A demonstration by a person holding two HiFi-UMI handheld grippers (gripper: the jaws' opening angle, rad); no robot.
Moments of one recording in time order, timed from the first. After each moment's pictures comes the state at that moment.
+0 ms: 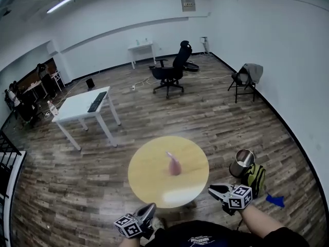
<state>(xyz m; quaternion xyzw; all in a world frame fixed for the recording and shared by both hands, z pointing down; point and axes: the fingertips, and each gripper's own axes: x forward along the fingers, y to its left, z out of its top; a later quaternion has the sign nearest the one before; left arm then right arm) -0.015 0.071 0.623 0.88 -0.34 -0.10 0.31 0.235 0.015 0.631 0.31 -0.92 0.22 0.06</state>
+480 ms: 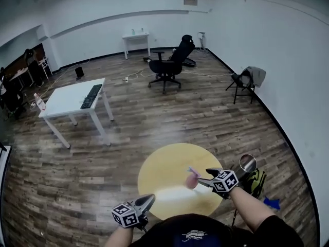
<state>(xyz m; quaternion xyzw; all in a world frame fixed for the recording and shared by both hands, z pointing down) -0.182 -0.138 0.643 0.92 -0.28 -0.03 0.29 0.055 -0.235 0.707 0.34 -0.88 0.20 0.27</state>
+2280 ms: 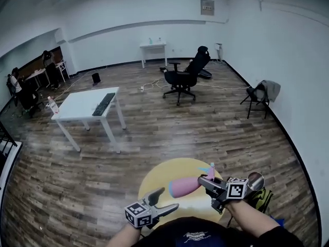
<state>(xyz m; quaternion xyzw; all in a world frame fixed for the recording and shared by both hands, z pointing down) -0.066 -0.190 0.573 0.95 -0.25 0.01 0.19 0.045 -0.266 0.531 0.22 -0.89 0.37 -0.12</state>
